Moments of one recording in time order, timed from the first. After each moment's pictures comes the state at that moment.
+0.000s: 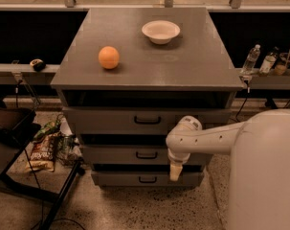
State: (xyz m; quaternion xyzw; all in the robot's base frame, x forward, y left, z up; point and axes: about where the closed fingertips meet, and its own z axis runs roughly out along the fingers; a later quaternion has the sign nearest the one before) arm 0.592 -0.141 0.438 -0.63 0.76 -0.07 0.08
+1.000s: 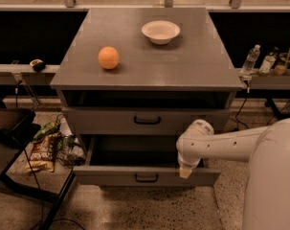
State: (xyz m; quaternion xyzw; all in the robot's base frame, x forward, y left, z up) arm 0.576 -0.172 0.446 -0.60 0.79 -0.08 0.08
